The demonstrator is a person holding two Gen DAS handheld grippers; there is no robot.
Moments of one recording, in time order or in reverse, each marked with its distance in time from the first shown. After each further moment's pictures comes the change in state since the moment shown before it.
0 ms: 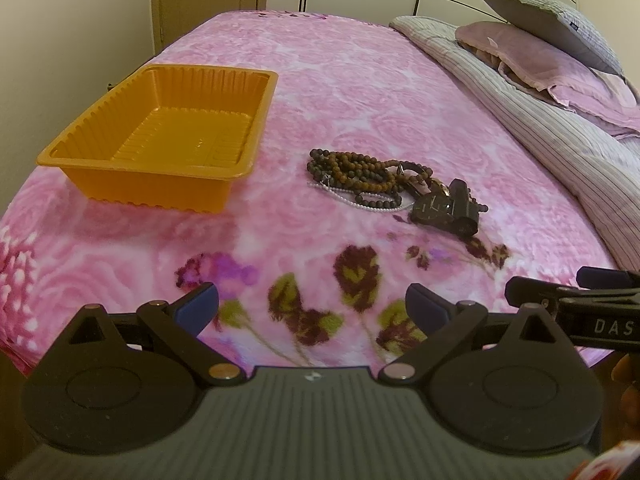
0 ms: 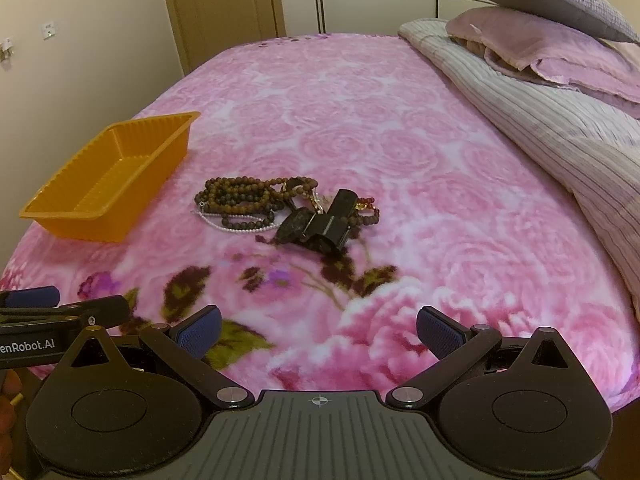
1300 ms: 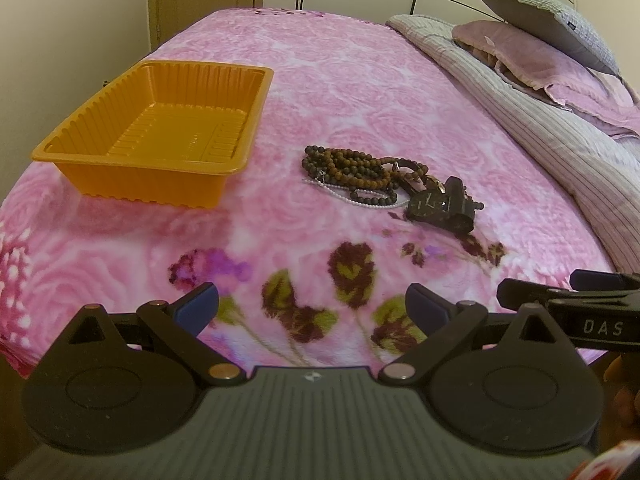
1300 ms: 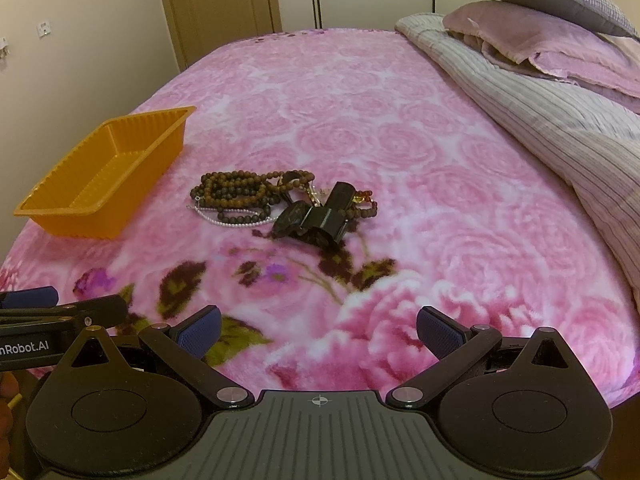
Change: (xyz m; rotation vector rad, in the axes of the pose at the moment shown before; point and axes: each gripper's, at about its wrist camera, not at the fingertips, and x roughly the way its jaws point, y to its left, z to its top) left arm 0.002 -0.001 -0.004 0.000 0.005 -0.011; right arm 0.004 -0.002 -0.002 0.004 0.012 -0.007
